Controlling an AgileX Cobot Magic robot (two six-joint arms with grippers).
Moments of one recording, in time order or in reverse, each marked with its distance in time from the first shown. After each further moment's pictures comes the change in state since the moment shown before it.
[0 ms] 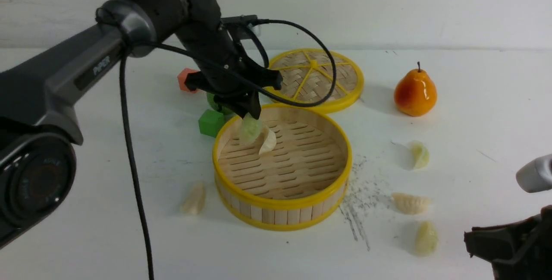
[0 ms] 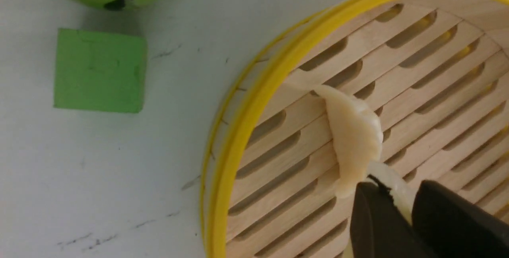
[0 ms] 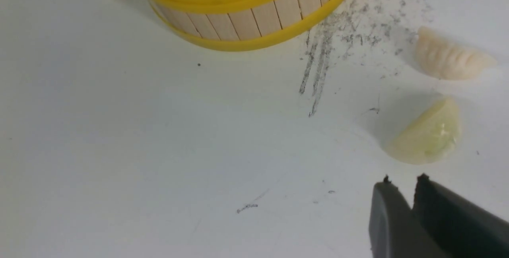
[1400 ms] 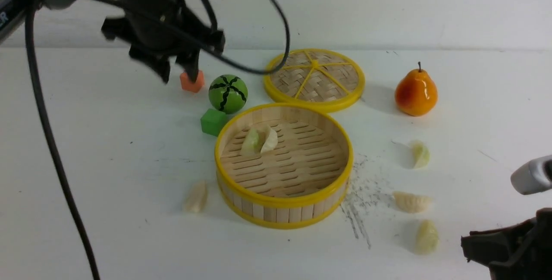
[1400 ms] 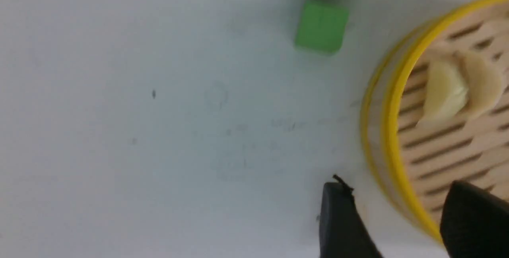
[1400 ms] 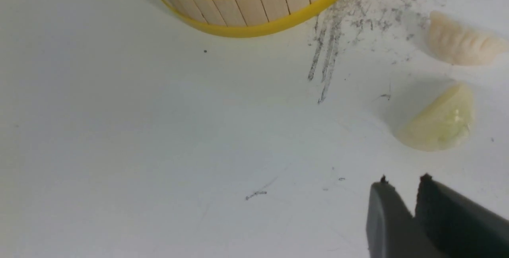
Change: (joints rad) right arm 0.000 0.022 0.000 -0.001 0.013 0.000; left arm 0.048 -0.283 0.188 0.276 0.111 -0.098
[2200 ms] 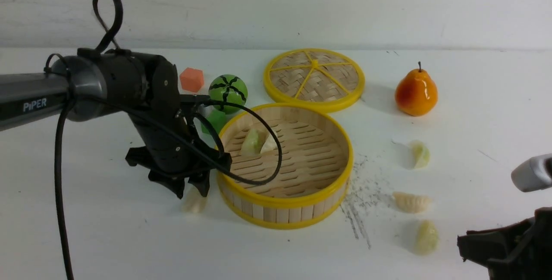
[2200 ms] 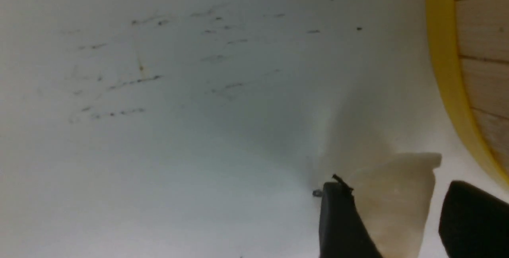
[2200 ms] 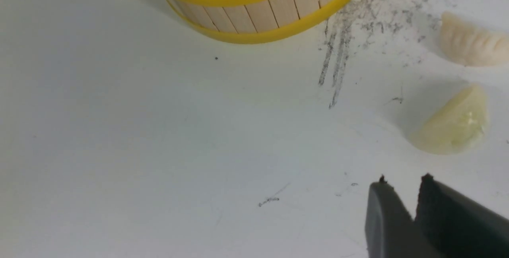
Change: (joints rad) right arm 0.000 0.002 0.000 0.039 0.008 0.000; left arm 0.001 0.027 0.543 -0.163 -0.404 0.088
